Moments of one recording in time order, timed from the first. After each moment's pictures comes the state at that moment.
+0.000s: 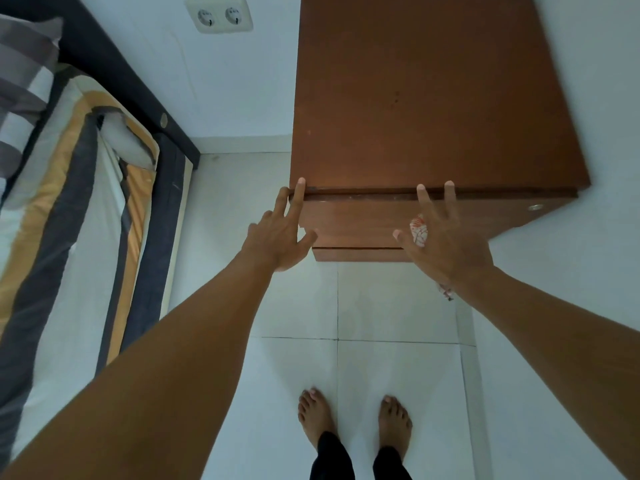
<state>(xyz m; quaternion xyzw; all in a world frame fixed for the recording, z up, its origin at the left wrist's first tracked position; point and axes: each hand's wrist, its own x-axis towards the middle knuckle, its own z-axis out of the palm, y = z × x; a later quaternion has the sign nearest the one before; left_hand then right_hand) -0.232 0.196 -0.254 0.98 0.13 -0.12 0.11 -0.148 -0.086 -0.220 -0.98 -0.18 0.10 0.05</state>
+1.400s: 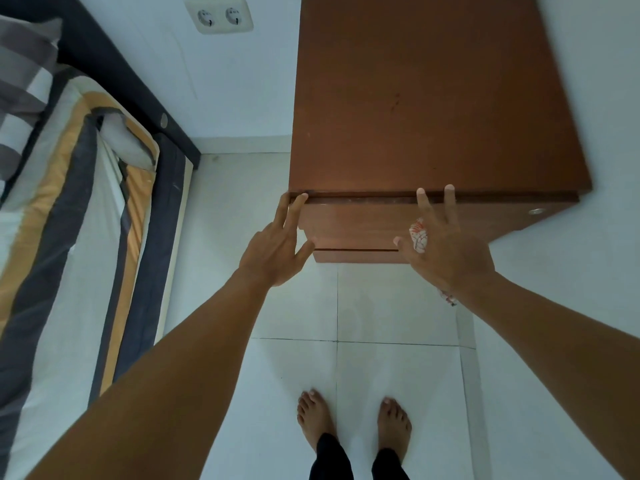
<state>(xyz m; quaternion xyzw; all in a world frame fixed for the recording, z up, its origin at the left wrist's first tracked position) -0.247 0.200 -0.272 0.99 0.05 -0.02 0.16 -0.147 -0.090 -0.227 -0.98 -0.20 0.09 0.04</state>
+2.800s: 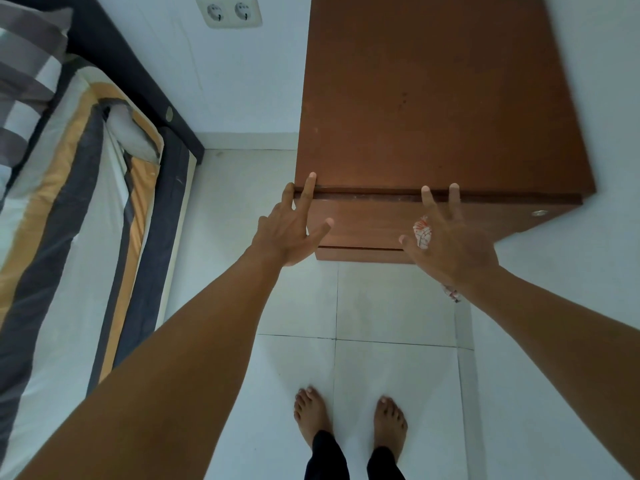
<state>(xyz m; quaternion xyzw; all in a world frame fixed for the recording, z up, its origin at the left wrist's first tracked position) -0.224 0.190 -0.252 0.98 0.13 -0.07 0.16 -0.144 -0.087 -0.217 -0.97 -0.19 0.12 0.03</state>
